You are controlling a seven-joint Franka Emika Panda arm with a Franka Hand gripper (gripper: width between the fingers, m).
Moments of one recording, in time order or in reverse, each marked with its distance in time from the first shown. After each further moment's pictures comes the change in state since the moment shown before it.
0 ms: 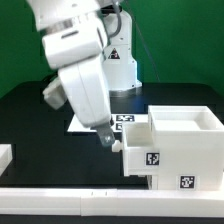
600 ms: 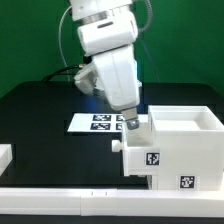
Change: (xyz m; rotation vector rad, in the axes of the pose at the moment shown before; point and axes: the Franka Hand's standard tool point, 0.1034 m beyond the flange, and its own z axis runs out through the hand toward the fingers) arm 0.046 -0.013 -0.015 -0.037 -0.045 0.046
